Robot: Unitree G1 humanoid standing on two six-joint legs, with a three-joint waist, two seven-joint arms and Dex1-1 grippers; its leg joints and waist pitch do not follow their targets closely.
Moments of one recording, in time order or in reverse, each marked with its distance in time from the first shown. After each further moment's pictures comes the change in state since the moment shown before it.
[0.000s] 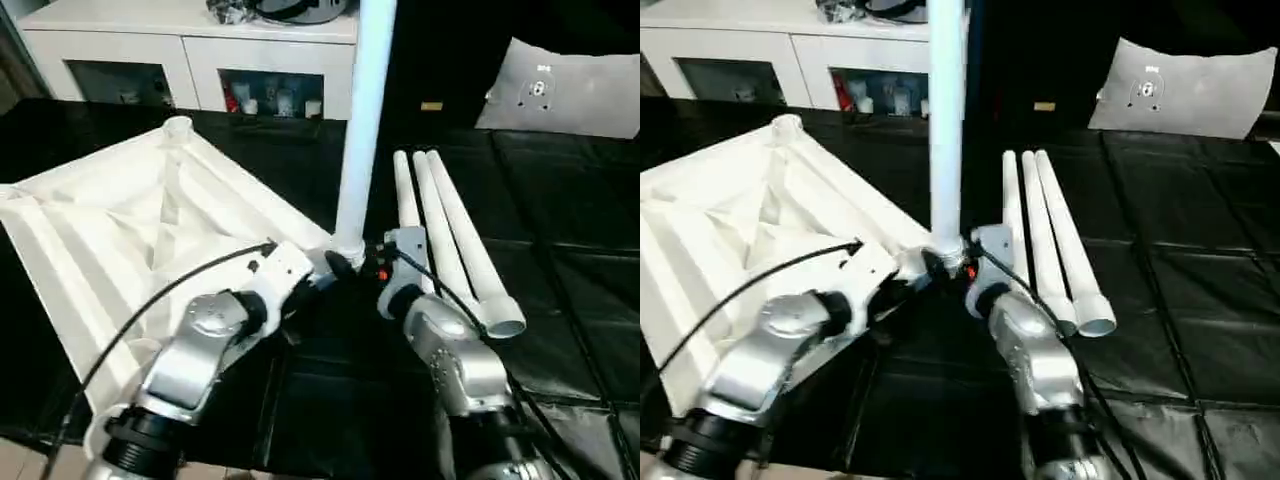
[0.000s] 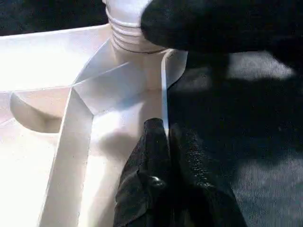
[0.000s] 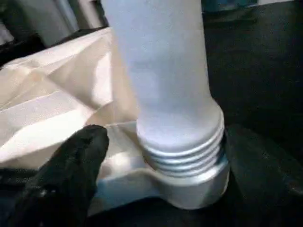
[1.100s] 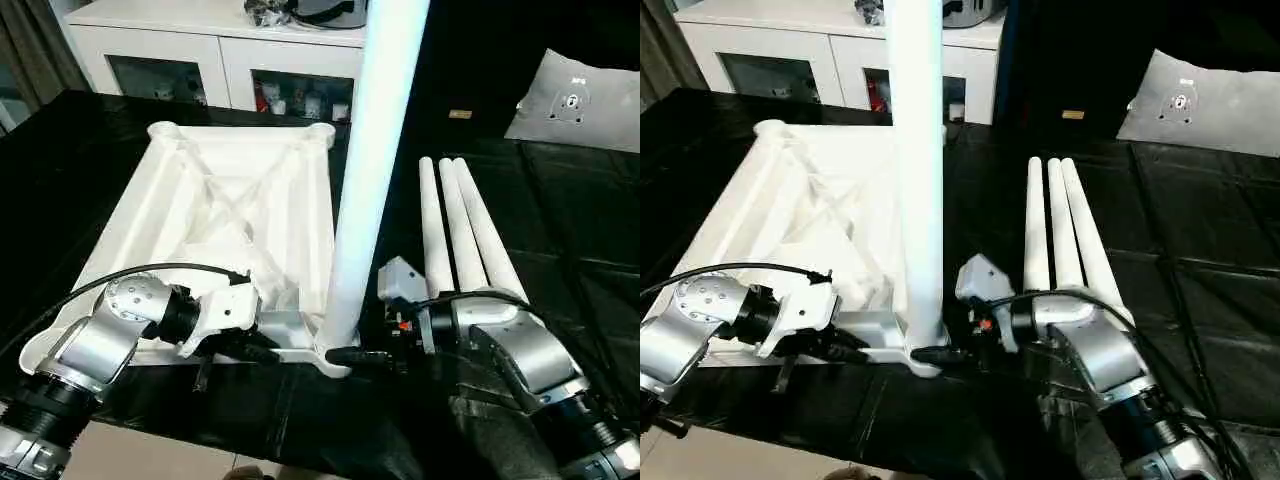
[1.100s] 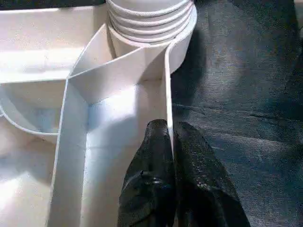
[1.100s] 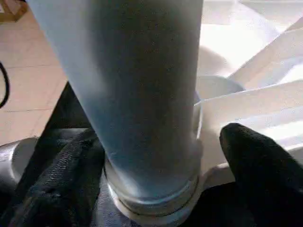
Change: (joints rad) left arm -0.084 0.372 -0.093 0.217 -0.148 -0.490 -0.709; right arm -0.071 -0.400 0.269 -0.095 0.014 0.007 0.680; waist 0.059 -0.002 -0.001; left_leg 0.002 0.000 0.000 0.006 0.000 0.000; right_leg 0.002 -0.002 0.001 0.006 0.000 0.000
